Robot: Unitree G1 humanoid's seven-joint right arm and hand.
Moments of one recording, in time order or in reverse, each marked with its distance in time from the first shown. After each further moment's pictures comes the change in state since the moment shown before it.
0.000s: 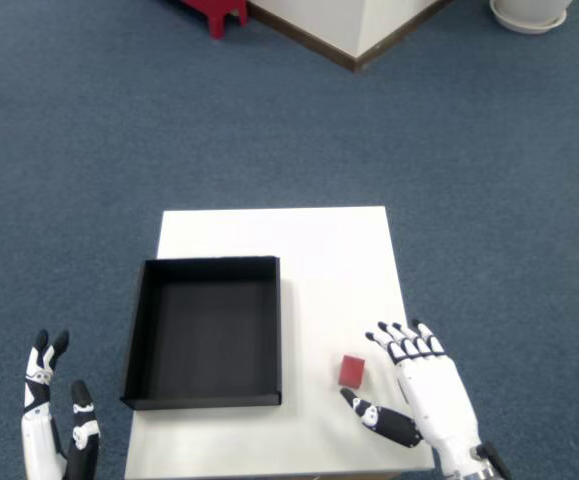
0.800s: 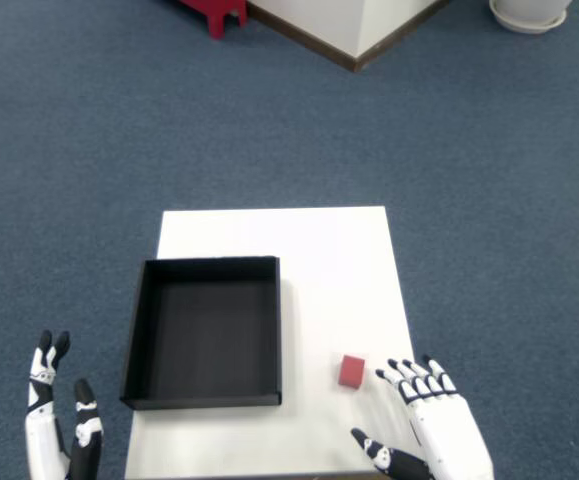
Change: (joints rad) arm 0.117 -0.038 0.029 -0.009 -0.038 0.001 -0.083
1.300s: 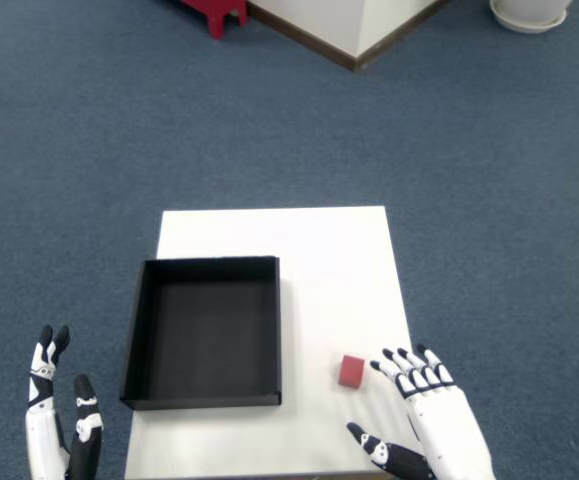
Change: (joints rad) arm 0.006 -0.040 0.007 -0.099 -0.021 -0.006 -0.044
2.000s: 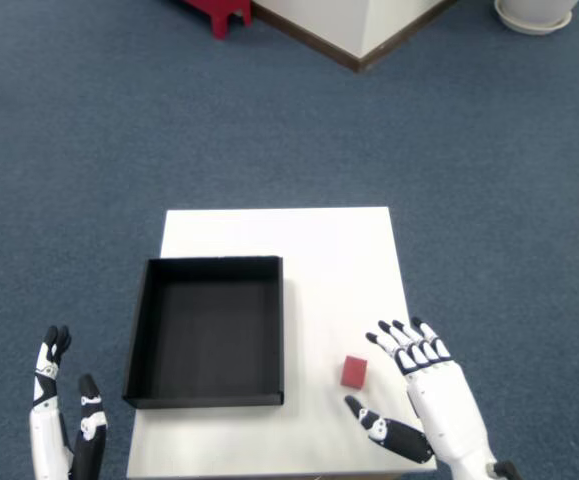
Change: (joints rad) arm -0.091 0.012 0.007 0.052 -0.023 -0.127 -0.095
